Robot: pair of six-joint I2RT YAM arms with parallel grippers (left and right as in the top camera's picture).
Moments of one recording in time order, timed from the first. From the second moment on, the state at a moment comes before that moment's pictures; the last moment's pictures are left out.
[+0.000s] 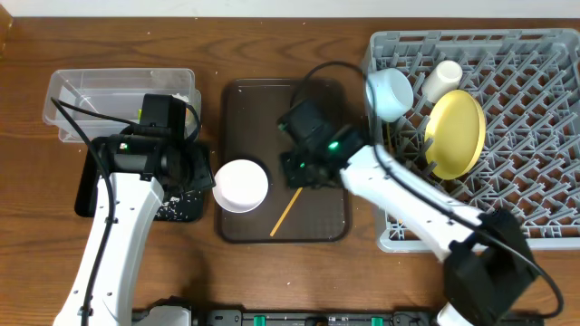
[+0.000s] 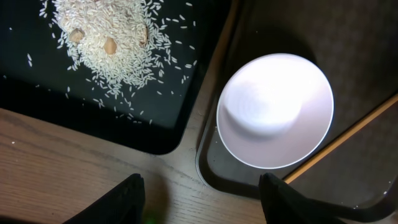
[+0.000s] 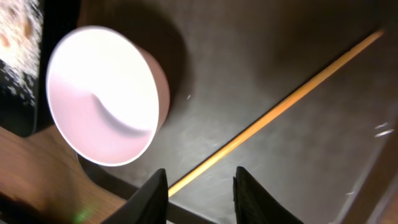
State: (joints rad) left arm -0.07 1.33 1.18 -1.20 -0.01 -0.39; right arm 0.77 1.82 1.40 -0.78 -0.13 0.60
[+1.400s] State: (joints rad) left arm -0.07 1.33 1.18 -1.21 -0.01 -0.39; right arm 0.64 2.00 1.40 -0.89 -0.12 0.58
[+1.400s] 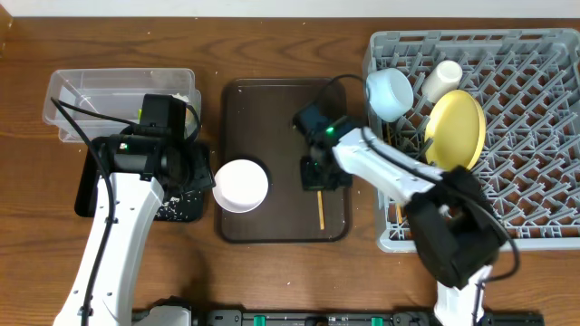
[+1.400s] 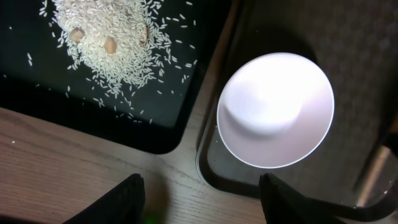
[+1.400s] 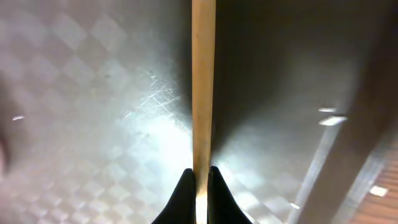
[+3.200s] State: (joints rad) left arm -0.07 1.33 1.18 -1.21 -0.01 -0.39; right arm 0.34 1.61 1.17 -0.96 0.08 0.32
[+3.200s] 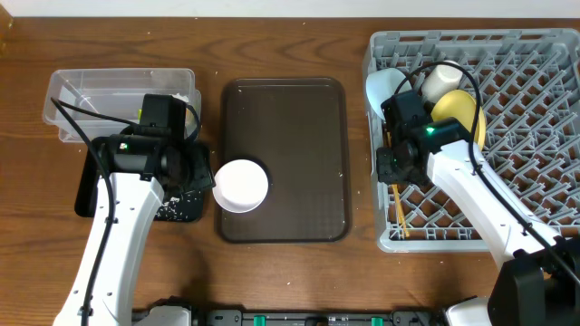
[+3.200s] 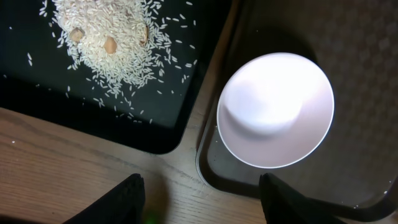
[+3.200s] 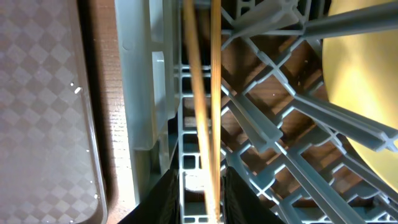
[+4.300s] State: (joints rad) left arm 0.07 1.33 1.18 -1.27 -0.09 -0.47; right arm 0.67 1.76 1.30 -0.50 -0.25 0.33
